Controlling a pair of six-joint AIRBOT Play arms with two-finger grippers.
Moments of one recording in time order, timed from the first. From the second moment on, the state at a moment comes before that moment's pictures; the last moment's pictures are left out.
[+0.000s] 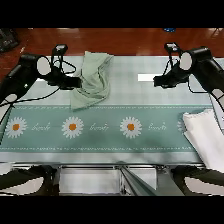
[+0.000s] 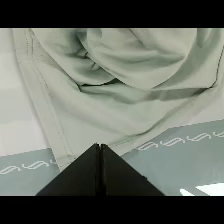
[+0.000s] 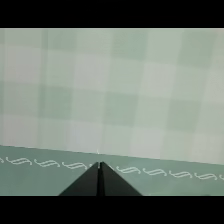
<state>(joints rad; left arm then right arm) -0.28 -1.38 1.27 1.52 -1.07 -1.69 0.23 -1.42 1.36 -1.68 1.20 1.75</state>
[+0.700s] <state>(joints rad) -0.28 -1.38 1.27 1.52 -1.07 -1.69 0.23 -1.42 1.36 -1.68 1.20 1.75</state>
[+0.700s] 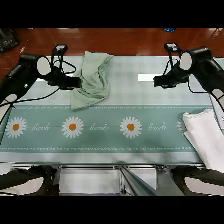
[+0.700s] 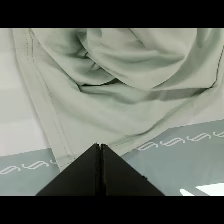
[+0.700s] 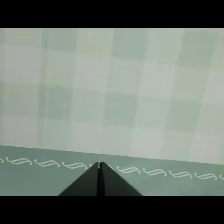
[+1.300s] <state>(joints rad) -0.27 -1.54 1.44 1.53 -0.51 -1.66 0.23 -1.43 1.36 -1.77 1.07 1.75</state>
